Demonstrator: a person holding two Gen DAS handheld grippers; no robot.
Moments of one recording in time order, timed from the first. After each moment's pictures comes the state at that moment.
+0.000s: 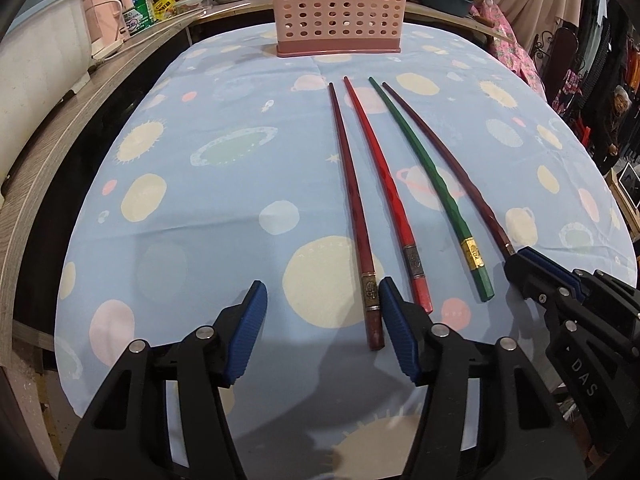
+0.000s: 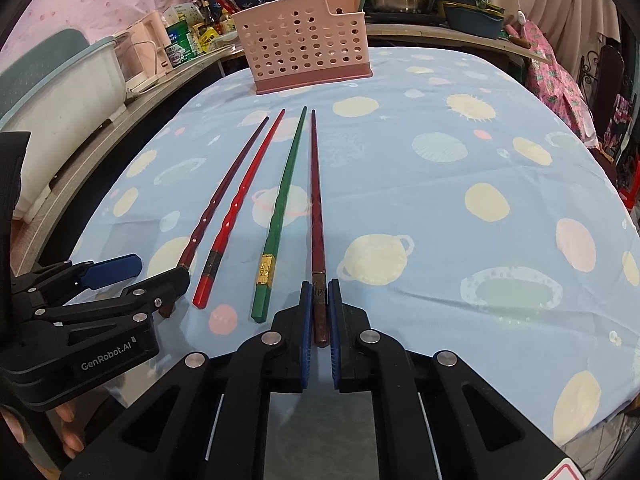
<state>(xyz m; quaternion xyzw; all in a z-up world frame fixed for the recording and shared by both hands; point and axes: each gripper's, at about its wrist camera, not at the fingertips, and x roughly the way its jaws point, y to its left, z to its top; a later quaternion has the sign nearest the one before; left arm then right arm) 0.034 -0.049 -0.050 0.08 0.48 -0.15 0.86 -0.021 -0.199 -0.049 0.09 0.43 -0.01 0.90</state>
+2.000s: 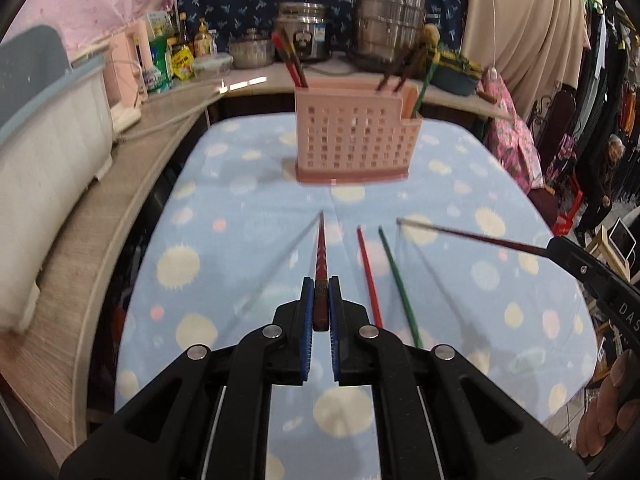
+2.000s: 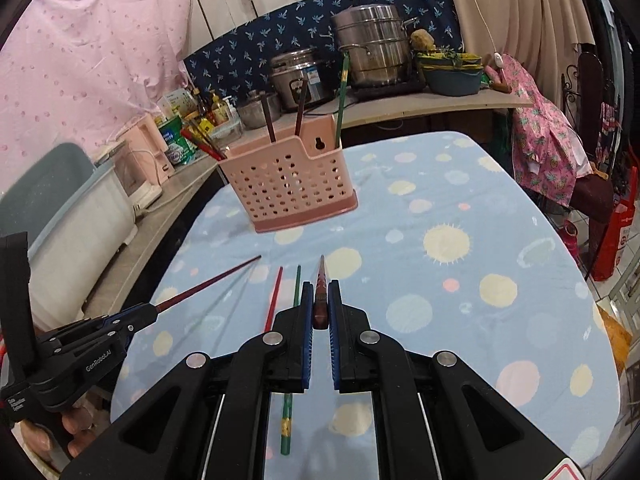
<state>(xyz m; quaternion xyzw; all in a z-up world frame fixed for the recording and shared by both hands) 0.094 -0.040 0.070 0.03 0.39 -0.15 0.91 0.028 -0.258 0.073 0.16 0.32 -0.02 0.93</state>
